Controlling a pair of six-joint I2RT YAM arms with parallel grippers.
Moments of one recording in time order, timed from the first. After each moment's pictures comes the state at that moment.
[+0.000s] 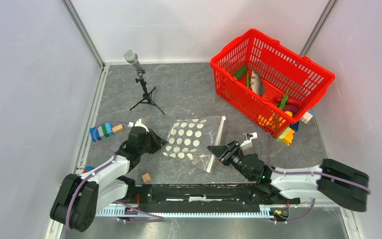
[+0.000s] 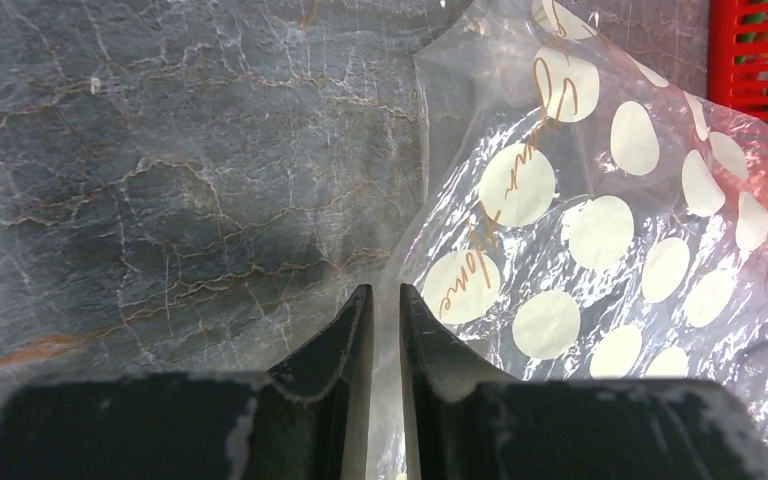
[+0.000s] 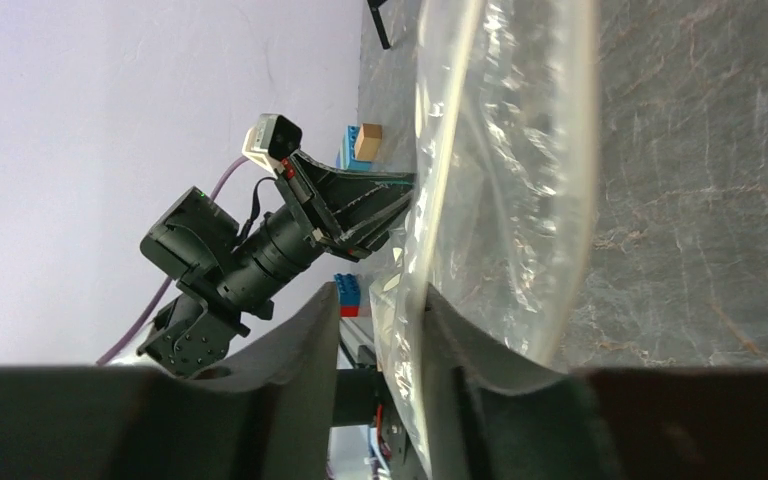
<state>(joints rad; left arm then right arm) -0.34 1.03 0.22 0.14 0.13 -0.87 1.13 1.14 0.03 0.96 0.43 1.37</state>
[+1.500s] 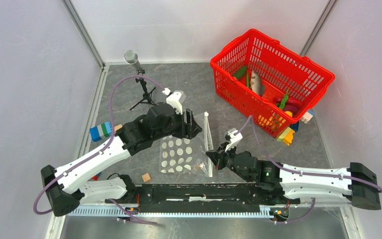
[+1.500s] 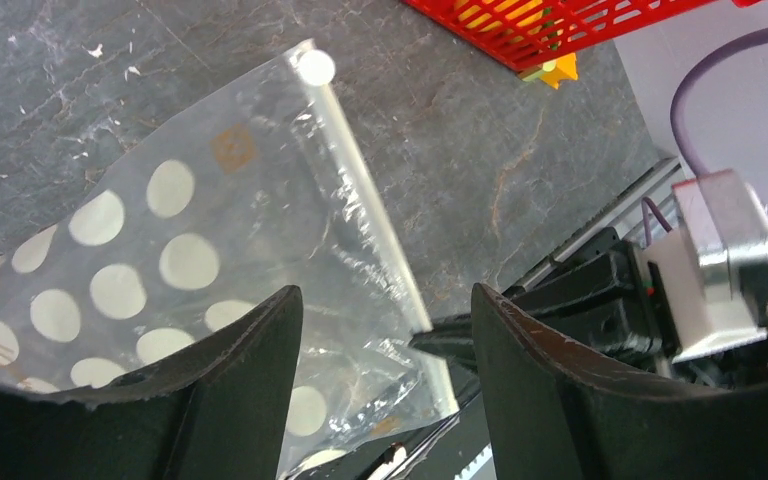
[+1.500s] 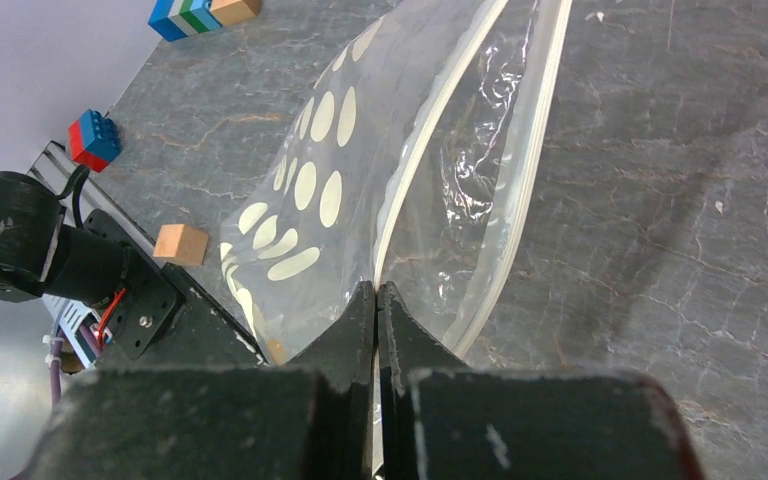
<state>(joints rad) -0.91 1.08 1.05 -0.49 -0.07 -0.61 1.32 0.85 0.36 0.18 0.53 0.59</state>
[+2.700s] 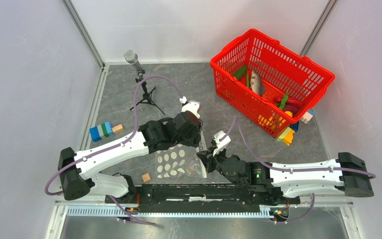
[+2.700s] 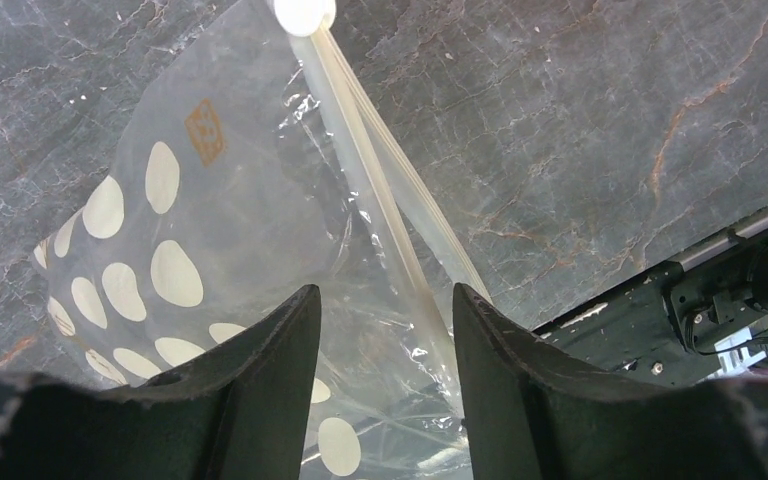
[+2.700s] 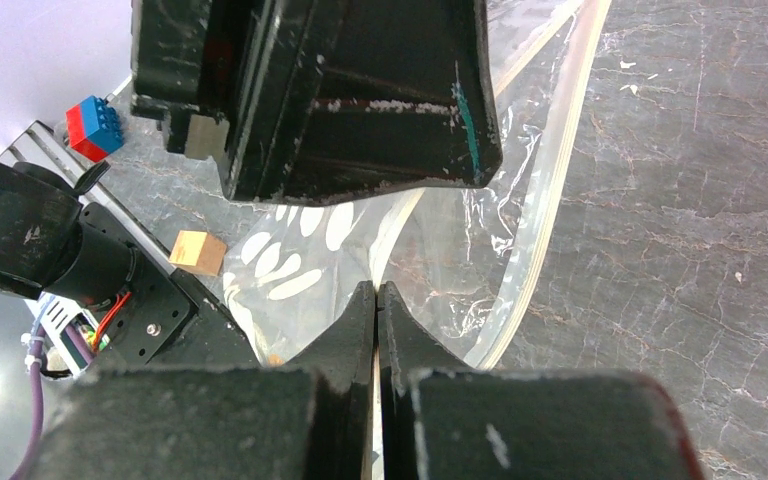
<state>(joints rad) -1.07 1.28 1.15 -0.70 -0.33 -0.62 1.47 1.01 0.52 0.19 0.68 0.49</state>
